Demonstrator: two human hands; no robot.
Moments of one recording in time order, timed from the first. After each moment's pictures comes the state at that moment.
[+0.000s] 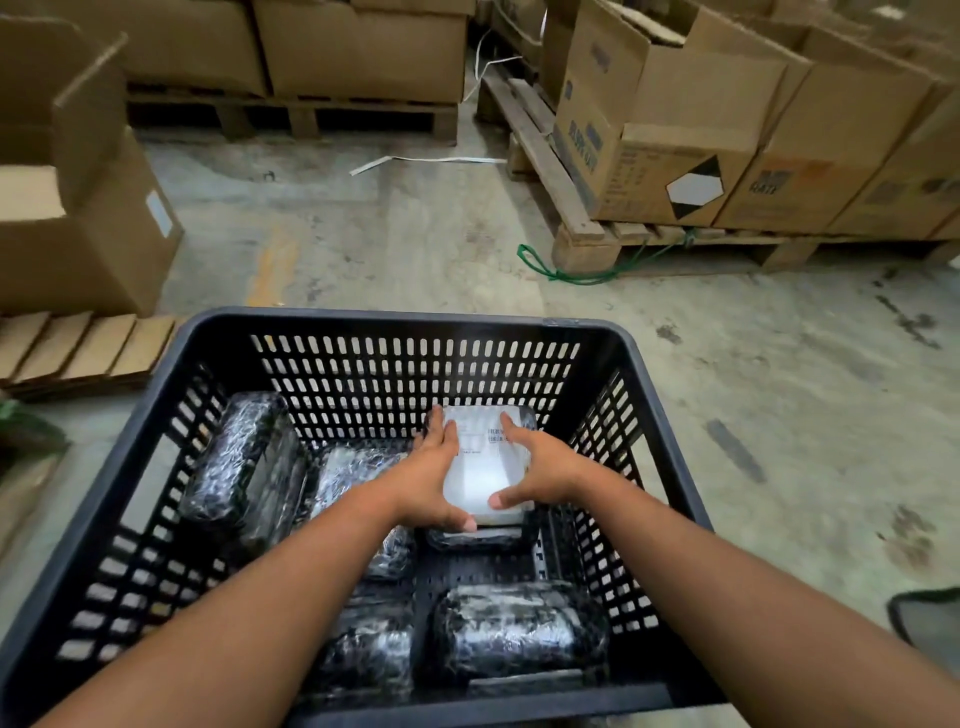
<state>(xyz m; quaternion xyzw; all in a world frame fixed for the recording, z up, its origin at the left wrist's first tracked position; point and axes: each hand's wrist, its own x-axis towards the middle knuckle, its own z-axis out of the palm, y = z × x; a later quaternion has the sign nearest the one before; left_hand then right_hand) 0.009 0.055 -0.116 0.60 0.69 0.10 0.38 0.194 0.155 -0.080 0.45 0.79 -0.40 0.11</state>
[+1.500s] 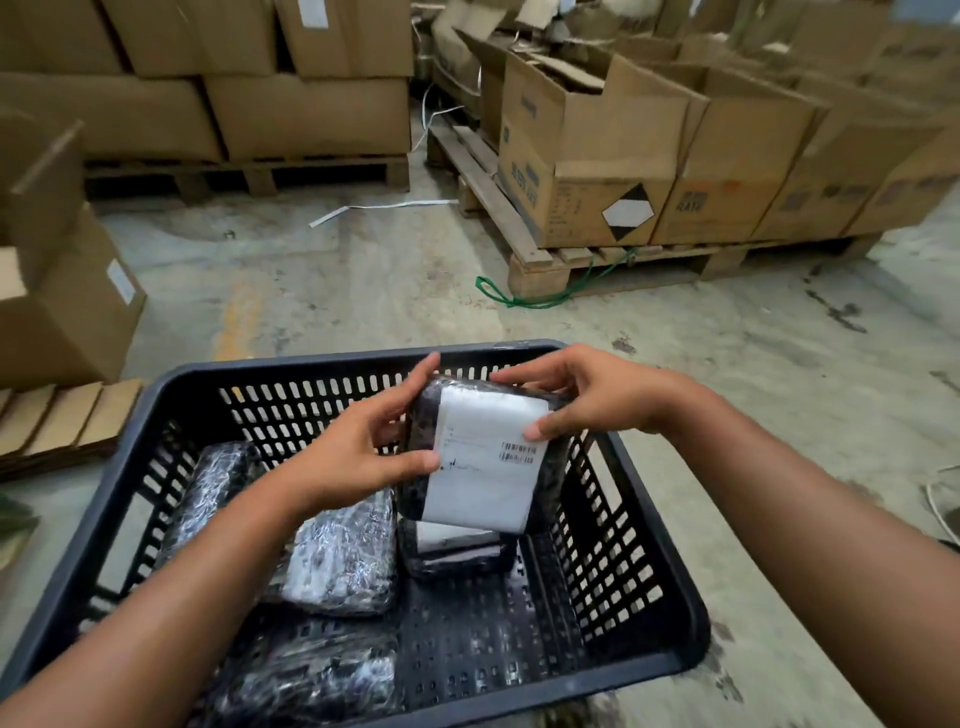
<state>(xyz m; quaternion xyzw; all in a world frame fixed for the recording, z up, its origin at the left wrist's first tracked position) -0.004 0.028 0.015 0.58 0.52 0.41 0.47 0.251 0.176 0.082 0.33 0.83 -0.45 -0.01</state>
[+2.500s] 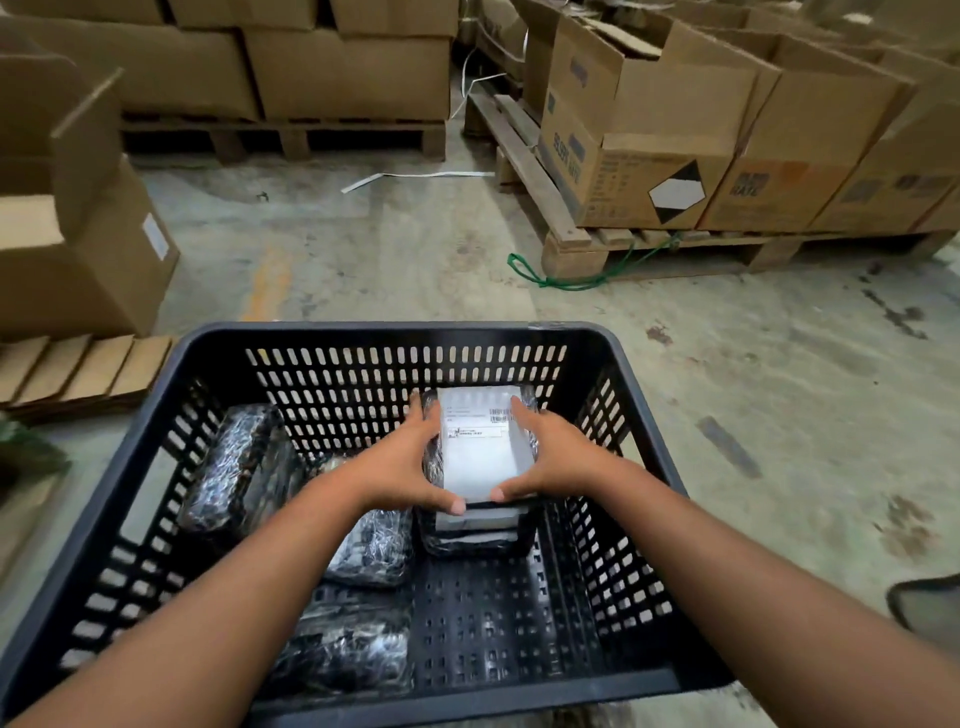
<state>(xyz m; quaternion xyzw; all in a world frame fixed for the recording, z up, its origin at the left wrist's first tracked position) -0.006 0.045 -0.073 0.58 0.69 0.18 0.40 0.206 0.147 -0.035 0.44 0.81 -0.38 0.06</state>
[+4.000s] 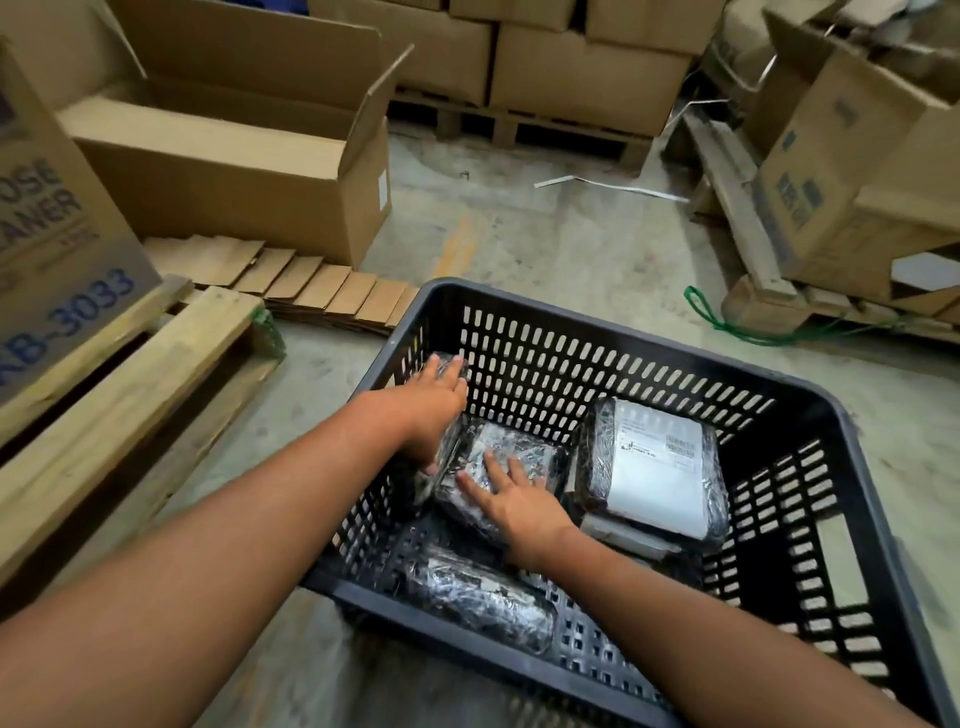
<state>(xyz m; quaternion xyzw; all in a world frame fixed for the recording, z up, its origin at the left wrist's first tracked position) -0.113 -0.052 -0.021 0.54 0.80 -0.09 0.24 0.060 0.025 -0.127 0.13 0.97 -0.06 0.21</state>
